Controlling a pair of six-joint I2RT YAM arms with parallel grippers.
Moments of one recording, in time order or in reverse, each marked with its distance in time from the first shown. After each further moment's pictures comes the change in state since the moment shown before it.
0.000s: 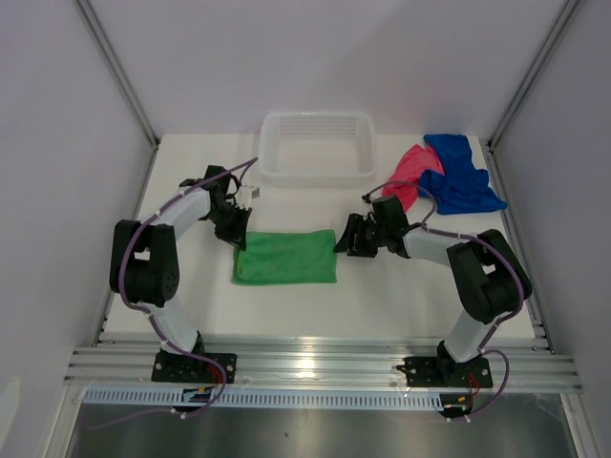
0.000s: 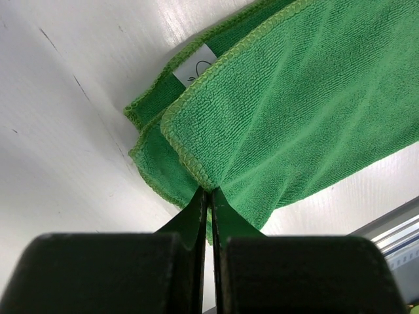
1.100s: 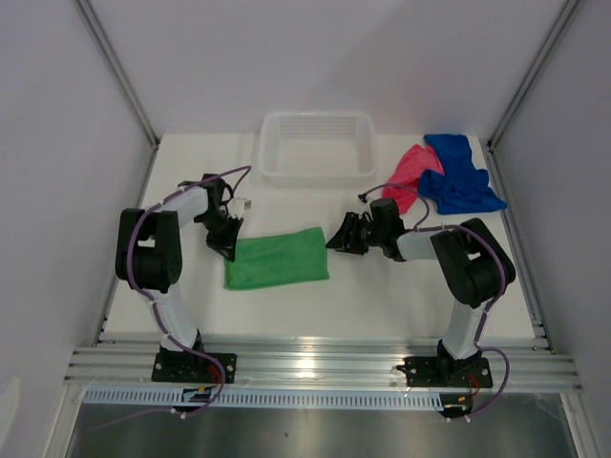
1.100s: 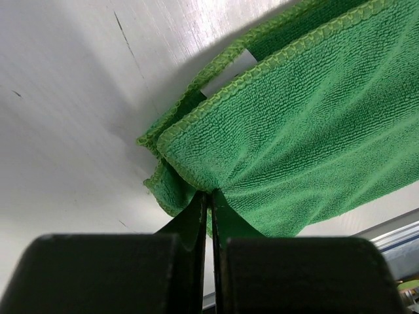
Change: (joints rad) left arm 0.067 0.110 0.005 -0.074 -0.063 0.039; right arm -0.004 0.154 -0.025 0.342 -0.101 0.091
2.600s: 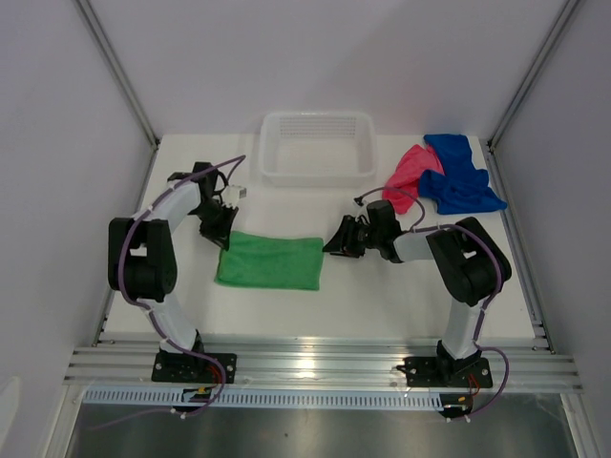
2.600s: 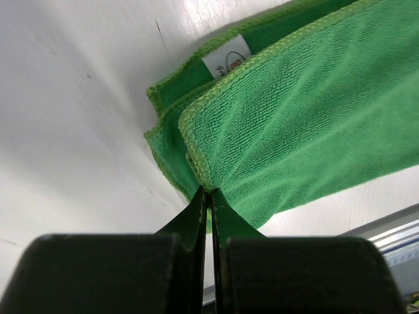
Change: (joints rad) left arm 0.016 -0.062 0.054 -0.040 -0.032 0.037; right arm 0.021 0.024 -0.001 0.013 -0.039 0.048
